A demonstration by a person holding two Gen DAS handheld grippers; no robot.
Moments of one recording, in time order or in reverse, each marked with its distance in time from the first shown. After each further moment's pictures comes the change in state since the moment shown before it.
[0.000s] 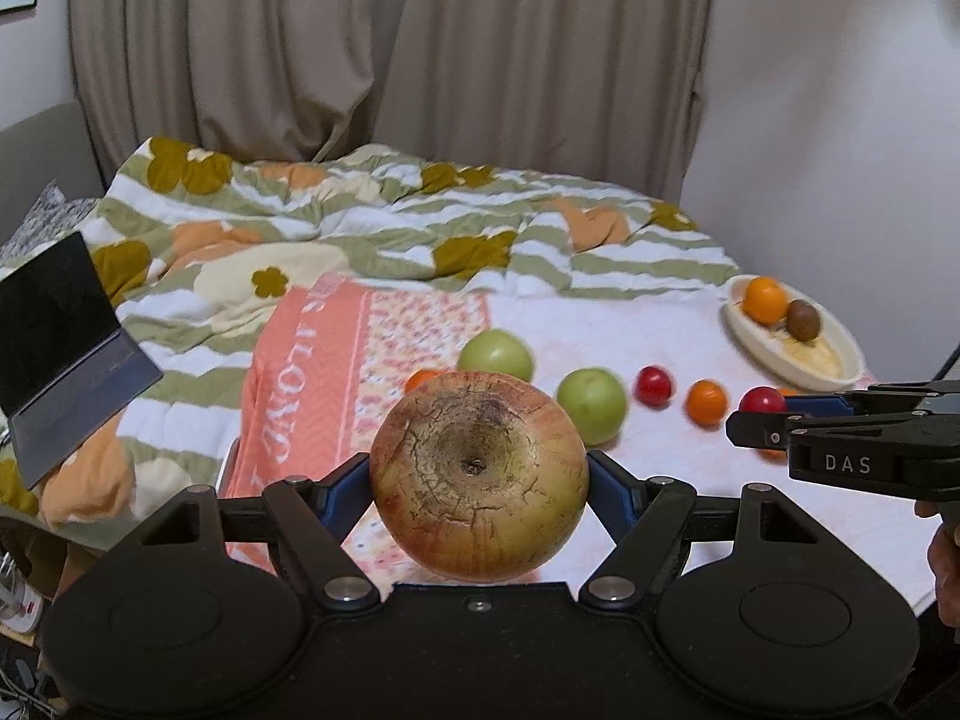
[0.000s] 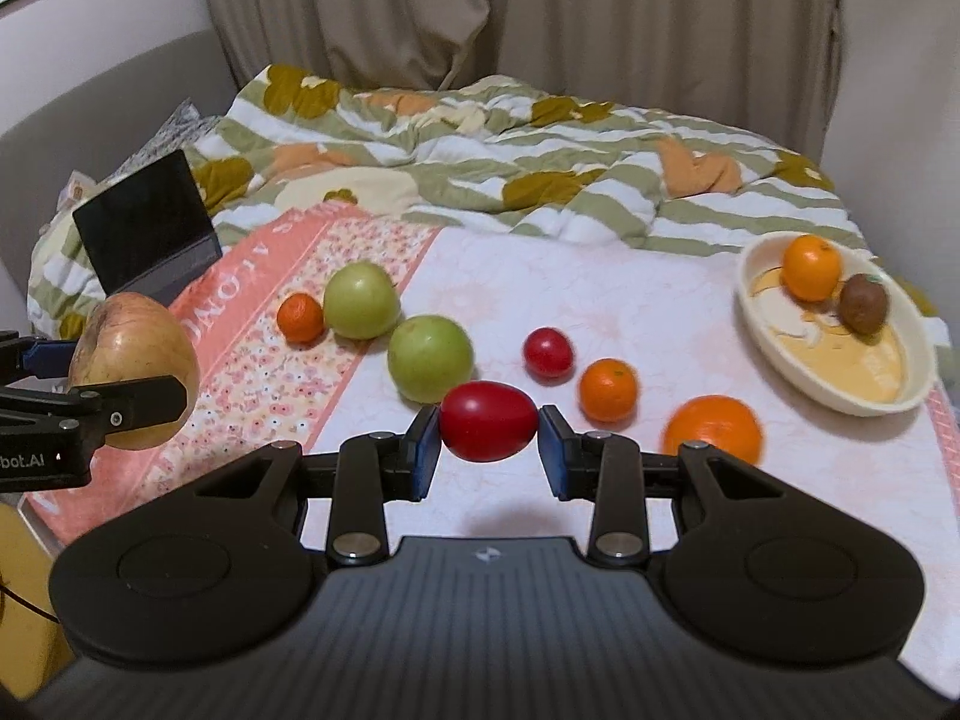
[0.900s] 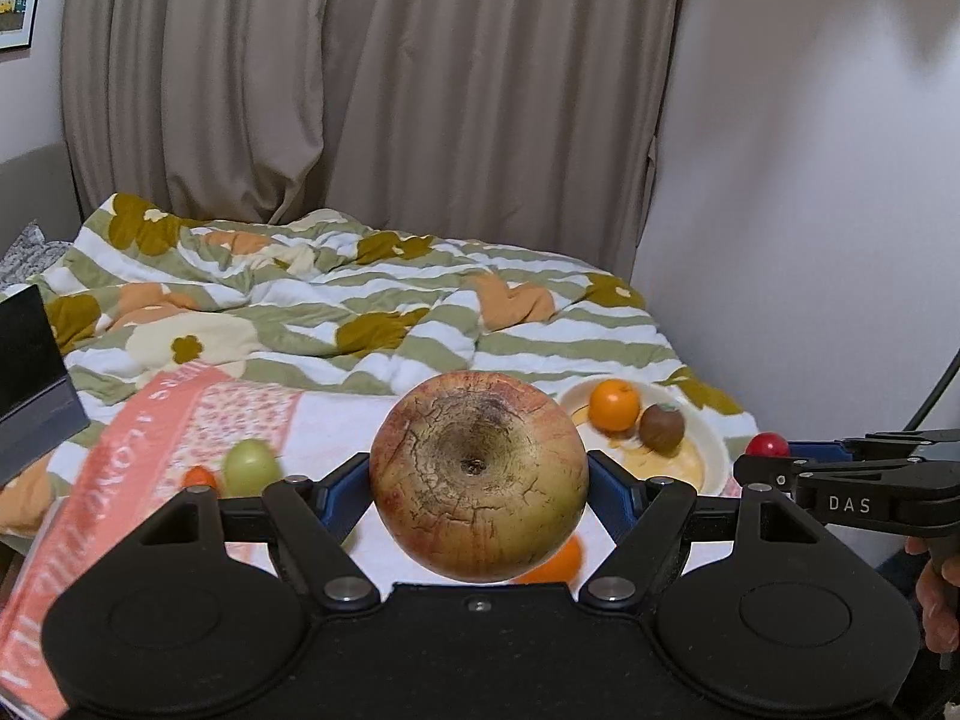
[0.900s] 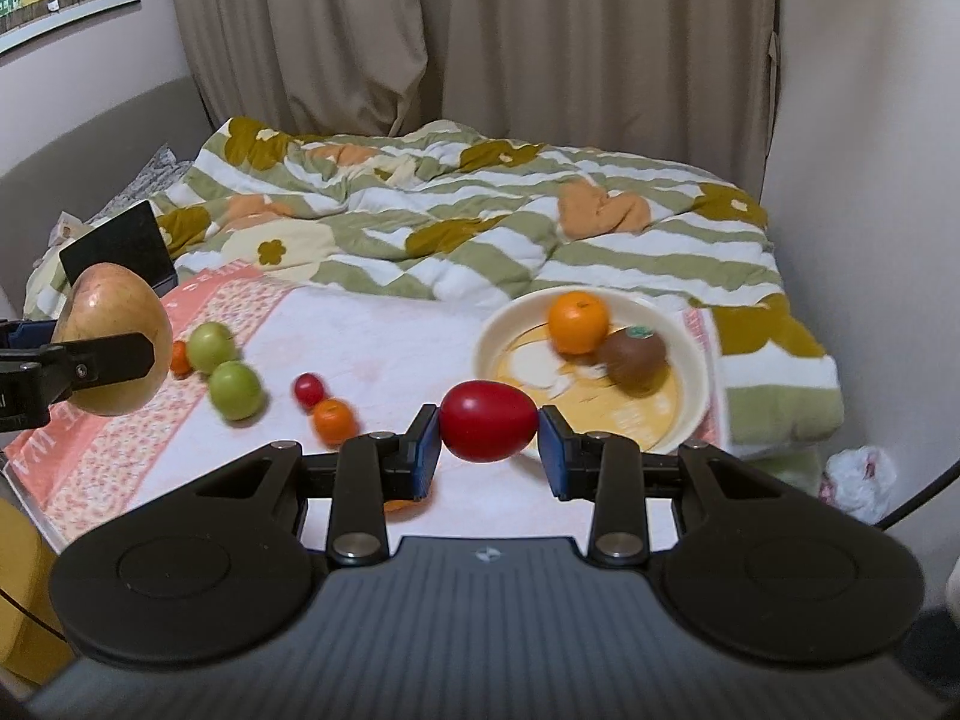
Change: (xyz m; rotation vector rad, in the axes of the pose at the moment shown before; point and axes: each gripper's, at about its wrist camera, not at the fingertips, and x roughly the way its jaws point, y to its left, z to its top) left arm -0.002 -0.188 0.058 -0.062 -0.117 -0.004; right arm -0.086 -0.204 0.026 -0.010 -0.059 0.009
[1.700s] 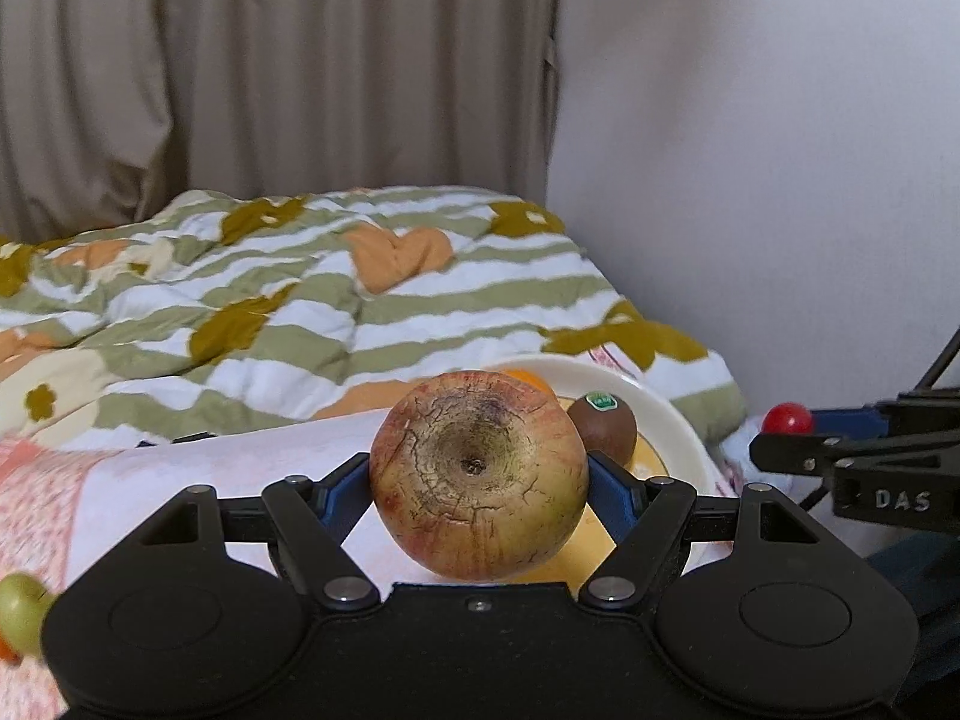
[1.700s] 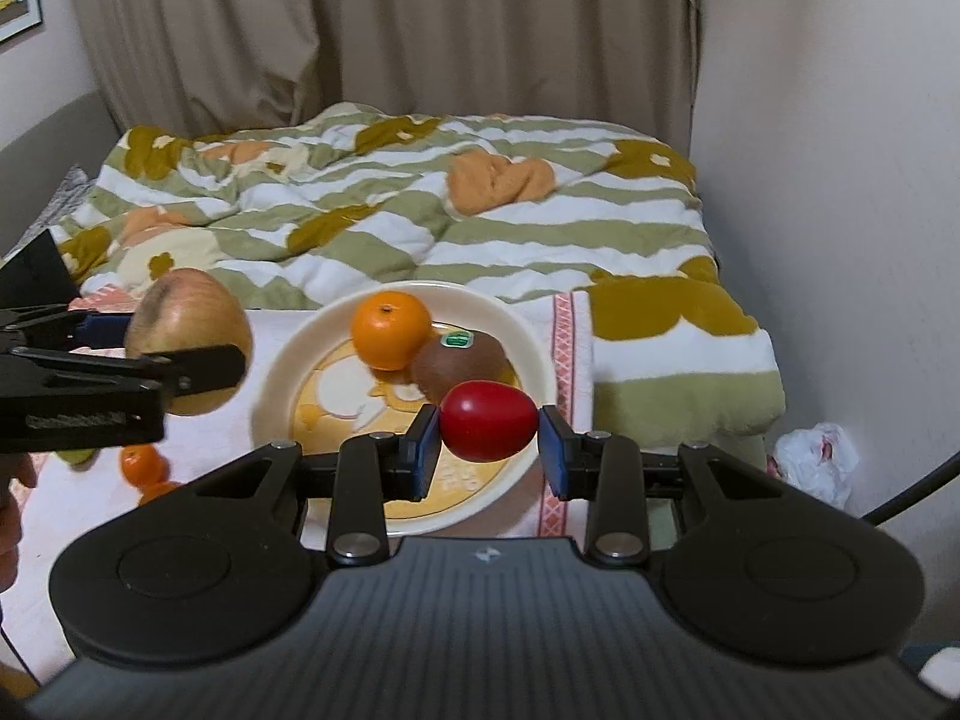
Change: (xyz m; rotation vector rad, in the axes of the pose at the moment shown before) left arm 0.180 -0.090 0.022 0.200 0.140 -0.130; right arm 0.079 -0.122 0.013 0.106 0.064 -0.106
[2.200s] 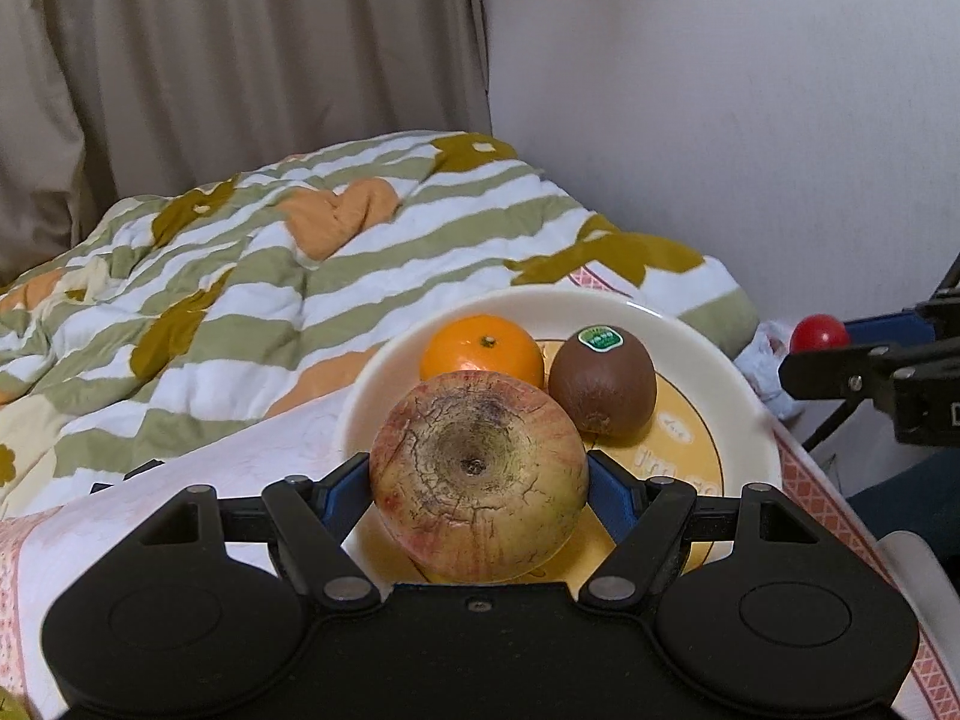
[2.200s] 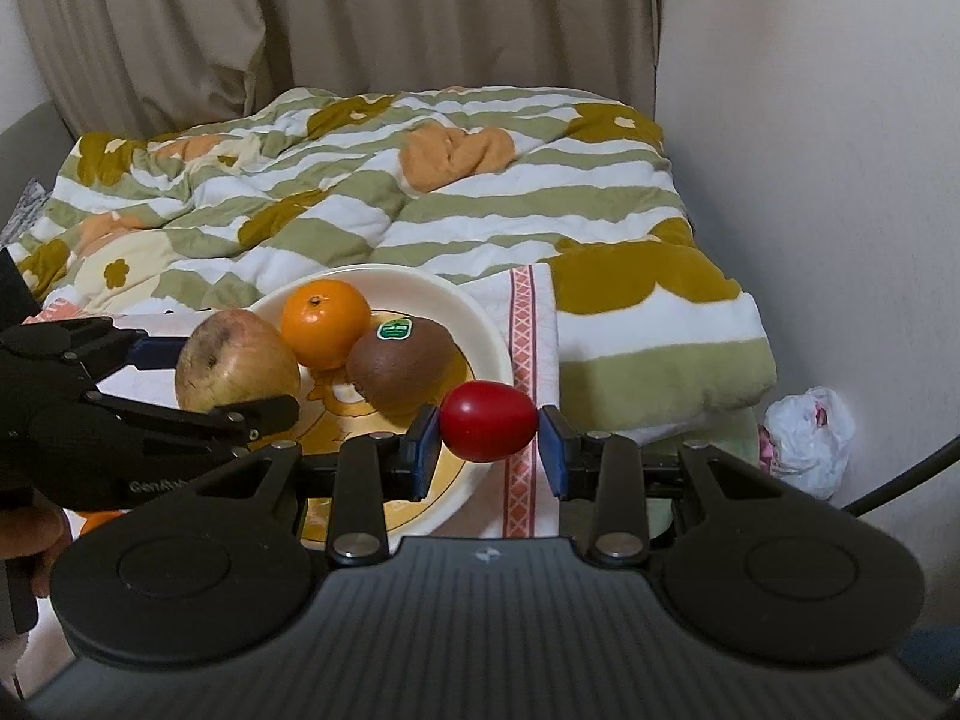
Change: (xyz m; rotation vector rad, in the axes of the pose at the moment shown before) left arm 0.077 -0.018 -0.003 0.177 0.113 -0.030; right arm 0.038 -0.018 0.002 0.070 0.046 -0.047
